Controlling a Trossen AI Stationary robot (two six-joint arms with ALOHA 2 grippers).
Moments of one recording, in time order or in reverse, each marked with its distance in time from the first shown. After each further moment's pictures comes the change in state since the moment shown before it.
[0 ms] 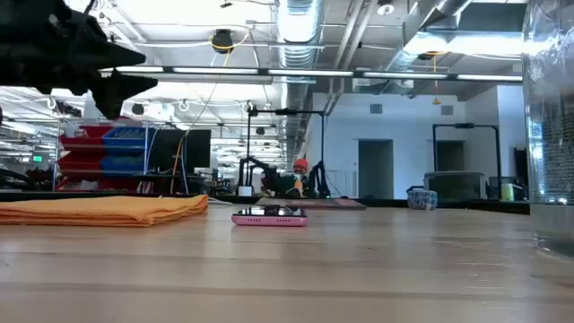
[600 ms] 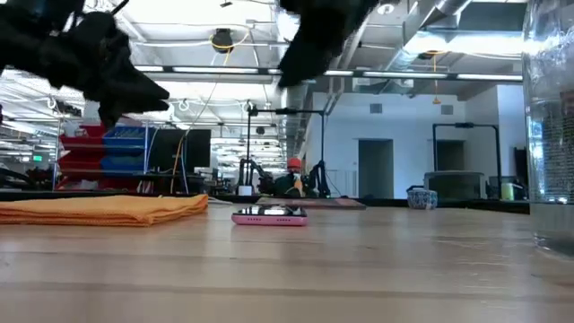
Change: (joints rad) left arm -0.079 0.472 0.231 -0.122 -0.253 -0.027; right arm -0.691 0.535 -0.049 0.540 -0.784 -0.465
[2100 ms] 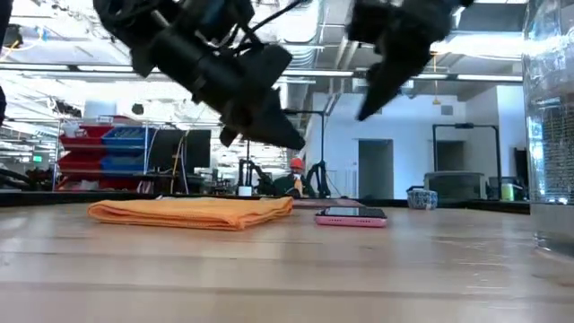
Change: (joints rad) left arm -0.024 1.165 0.582 0.379 0.036 -0.021; right arm 0.028 -0.447 -0.463 -0.071 0.117 0.210
